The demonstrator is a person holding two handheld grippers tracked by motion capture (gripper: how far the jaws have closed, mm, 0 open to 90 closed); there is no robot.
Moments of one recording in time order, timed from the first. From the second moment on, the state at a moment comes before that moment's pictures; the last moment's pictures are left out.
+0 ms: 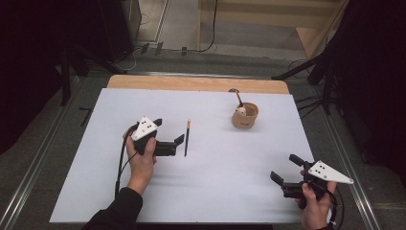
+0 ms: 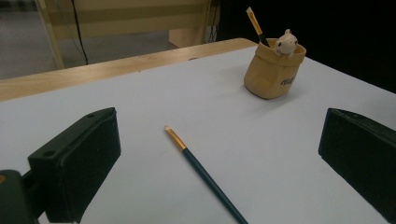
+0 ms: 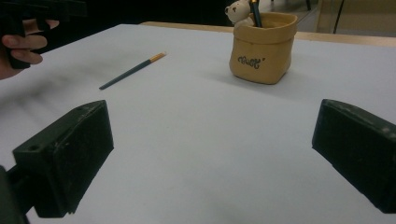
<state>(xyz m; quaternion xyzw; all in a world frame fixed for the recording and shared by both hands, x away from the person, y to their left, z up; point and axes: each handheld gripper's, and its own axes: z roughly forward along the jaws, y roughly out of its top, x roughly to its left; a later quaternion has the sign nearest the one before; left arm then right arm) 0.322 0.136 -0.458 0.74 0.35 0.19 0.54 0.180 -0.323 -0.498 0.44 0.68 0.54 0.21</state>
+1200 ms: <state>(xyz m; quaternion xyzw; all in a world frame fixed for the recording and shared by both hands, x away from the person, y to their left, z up) 0.355 0.105 -0.449 0.78 0.36 0.15 0.49 0.179 -0.324 -0.498 0.44 0.68 0.54 0.21</state>
